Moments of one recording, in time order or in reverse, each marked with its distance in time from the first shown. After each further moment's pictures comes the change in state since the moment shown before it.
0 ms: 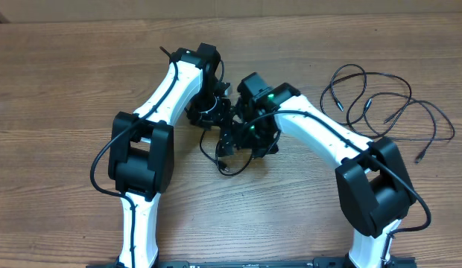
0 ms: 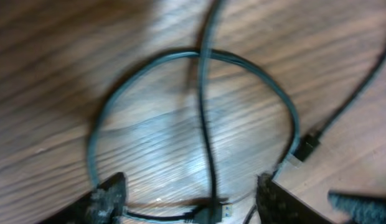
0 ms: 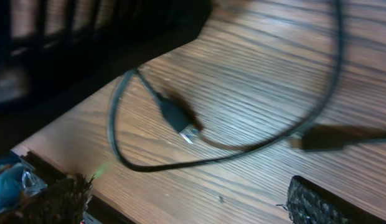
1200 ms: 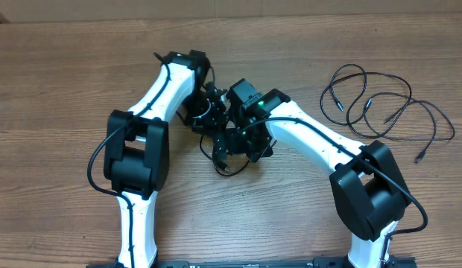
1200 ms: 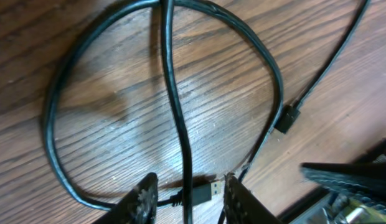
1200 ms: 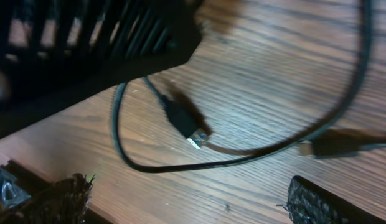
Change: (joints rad) left arm 0.030 0.000 -0.057 -0.034 0.103 0.074; right arm 0.069 0.000 -0.002 0.030 0.072 0.053
